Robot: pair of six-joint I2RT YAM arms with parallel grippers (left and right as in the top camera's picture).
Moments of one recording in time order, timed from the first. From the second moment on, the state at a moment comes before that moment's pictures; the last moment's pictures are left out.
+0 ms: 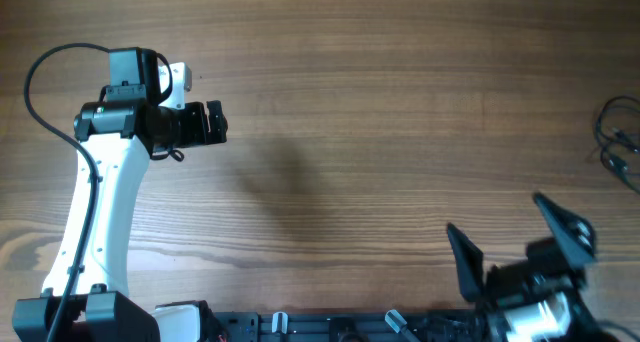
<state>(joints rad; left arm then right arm) 0.07 1.47 1.23 -0.94 0.17 -0.07 0.09 0.02 0.48 0.06 -0.53 -0.52</state>
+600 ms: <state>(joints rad) 0.07 1.47 1.23 -0.94 0.17 -0.07 0.09 0.02 0.13 -0.14 -0.05 -0.12</state>
